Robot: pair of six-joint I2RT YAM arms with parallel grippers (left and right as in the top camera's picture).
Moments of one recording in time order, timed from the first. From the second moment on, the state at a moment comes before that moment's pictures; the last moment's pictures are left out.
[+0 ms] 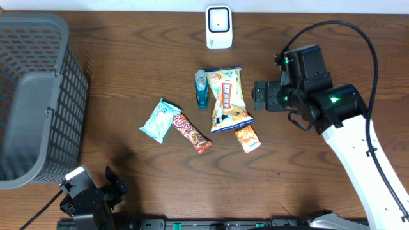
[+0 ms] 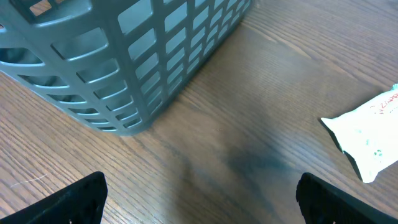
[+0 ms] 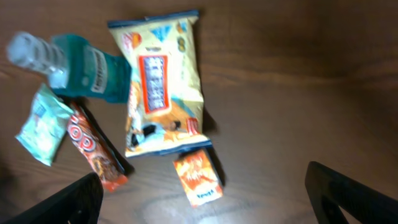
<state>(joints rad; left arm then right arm) 0.07 0.01 0.45 -1.11 -0.35 -0.33 0.35 1.40 1.39 -1.02 -0.01 0.31</state>
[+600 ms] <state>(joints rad) 0.07 0.01 0.45 -1.11 -0.35 -0.33 0.35 1.40 1.62 -1.37 -0.33 0.28</state>
